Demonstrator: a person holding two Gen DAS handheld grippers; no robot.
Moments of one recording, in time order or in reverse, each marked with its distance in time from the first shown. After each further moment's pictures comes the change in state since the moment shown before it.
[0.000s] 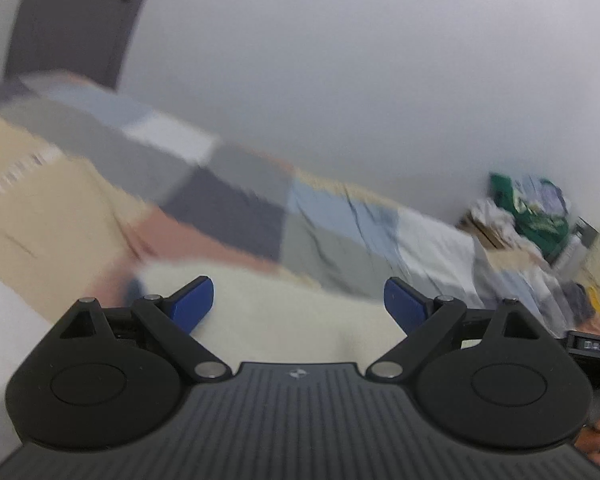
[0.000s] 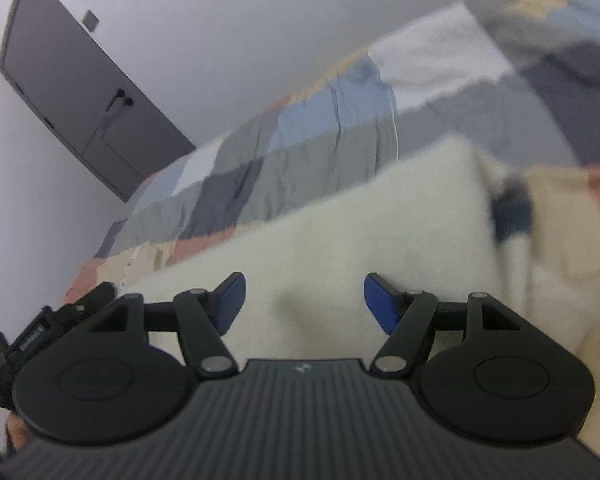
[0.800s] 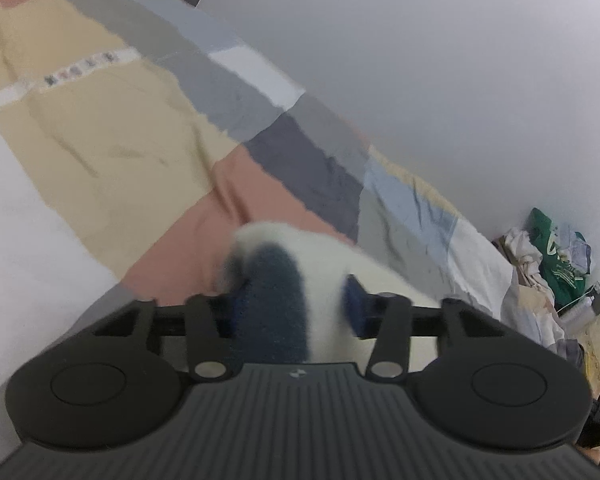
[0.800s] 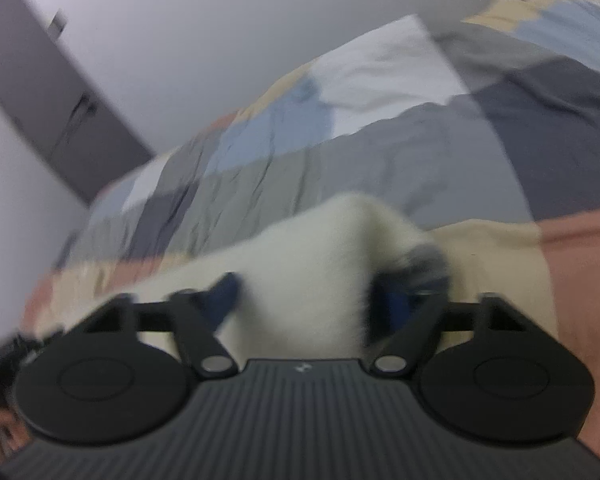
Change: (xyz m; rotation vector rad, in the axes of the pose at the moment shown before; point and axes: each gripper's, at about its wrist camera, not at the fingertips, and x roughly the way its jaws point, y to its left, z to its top) left arm 0.035 0.079 -0.003 -0.285 0.152 0.050; right arm 0.039 -0.049 0.024 -0.077 0.035 -0.084
